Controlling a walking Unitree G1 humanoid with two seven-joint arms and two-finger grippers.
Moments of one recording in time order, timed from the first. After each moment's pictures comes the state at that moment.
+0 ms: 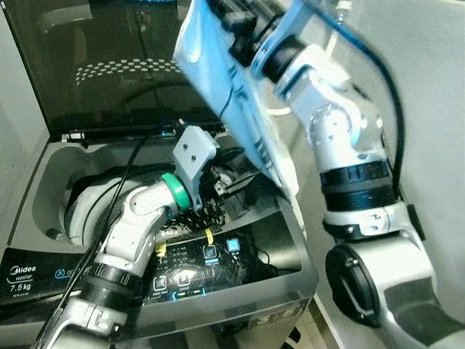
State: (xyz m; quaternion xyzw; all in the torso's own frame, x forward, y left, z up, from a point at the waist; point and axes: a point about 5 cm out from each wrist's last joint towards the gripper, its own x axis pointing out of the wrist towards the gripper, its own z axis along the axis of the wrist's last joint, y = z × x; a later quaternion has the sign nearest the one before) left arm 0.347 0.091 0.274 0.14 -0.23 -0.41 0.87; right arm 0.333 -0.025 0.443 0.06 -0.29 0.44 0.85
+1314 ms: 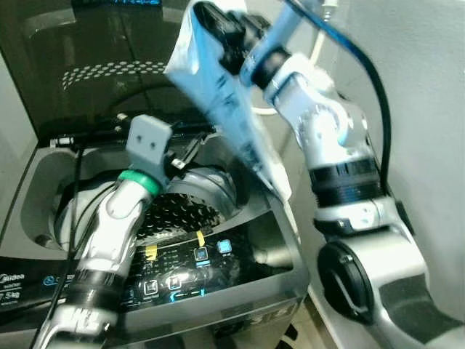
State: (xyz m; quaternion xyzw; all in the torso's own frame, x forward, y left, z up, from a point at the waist) left arm 0.349 0.155 0.260 0.10 -0.27 -0.14 0.95; right arm 0.341 0.011 0.459 0.14 -0.27 0.46 0.84
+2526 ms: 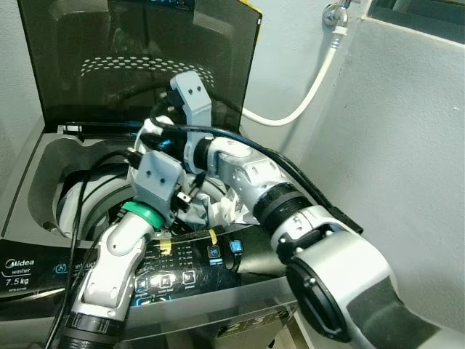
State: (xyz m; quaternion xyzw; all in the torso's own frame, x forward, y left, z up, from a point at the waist) left arm 0.325 0.130 0.235 0.12 -0.19 -0.22 0.95; right arm 0.384 0.037 0.296 -0.07 0.00 0.46 0.88
